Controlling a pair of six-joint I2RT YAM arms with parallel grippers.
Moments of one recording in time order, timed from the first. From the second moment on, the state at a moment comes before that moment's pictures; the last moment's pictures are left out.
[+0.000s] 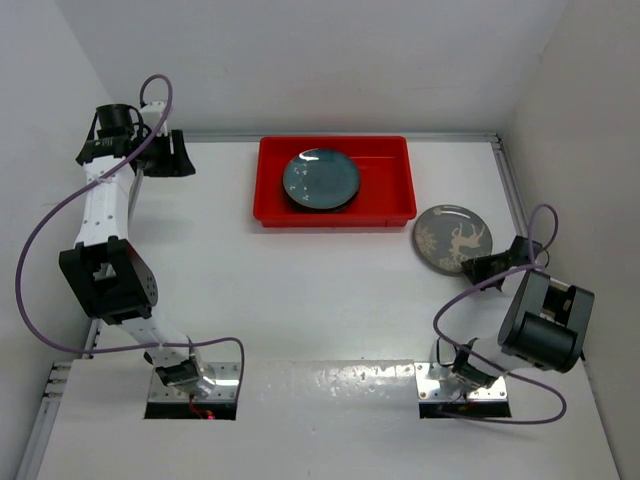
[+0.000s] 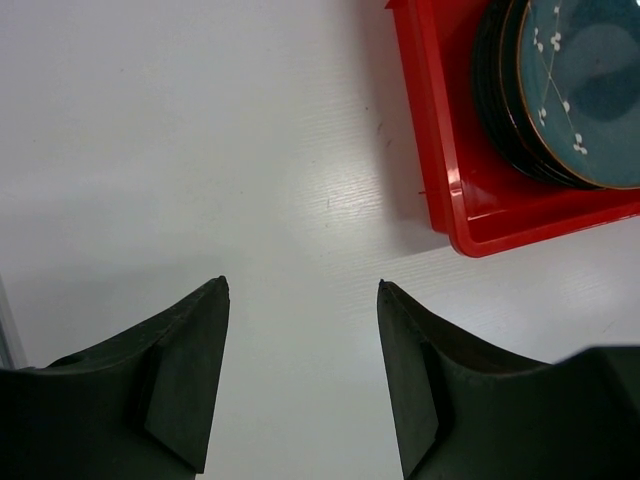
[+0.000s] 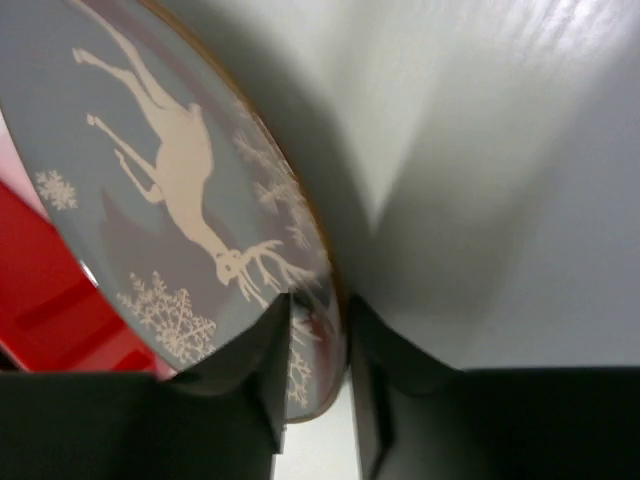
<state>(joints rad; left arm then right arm) 0.27 1.70 1.68 -0.78 0.45 0.18 -0.49 1.41 0.43 0.01 -0.20 0.92</state>
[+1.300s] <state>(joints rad) 0.28 1.70 1.71 -0.82 0.51 0.17 -0.29 1.06 0.67 -0.04 -0.08 0.98</state>
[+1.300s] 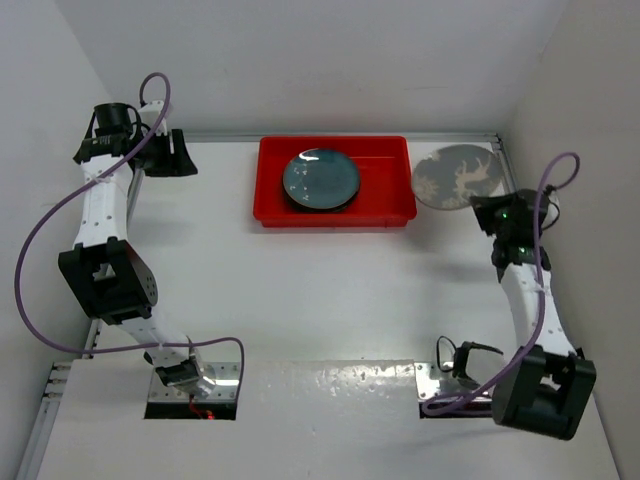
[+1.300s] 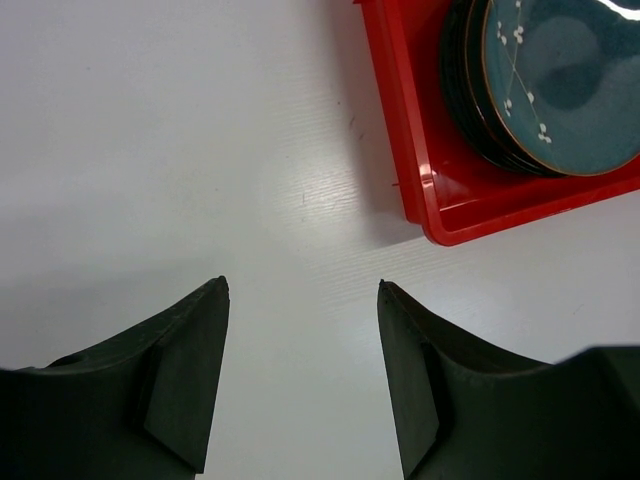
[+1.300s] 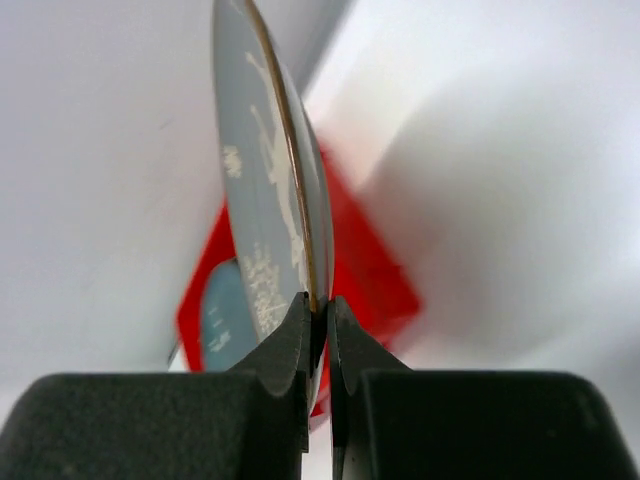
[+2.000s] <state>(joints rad) 0.31 1.70 1.71 -0.82 0.51 0.18 0.31 1.85 1.23 0.14 -0.12 1.03</state>
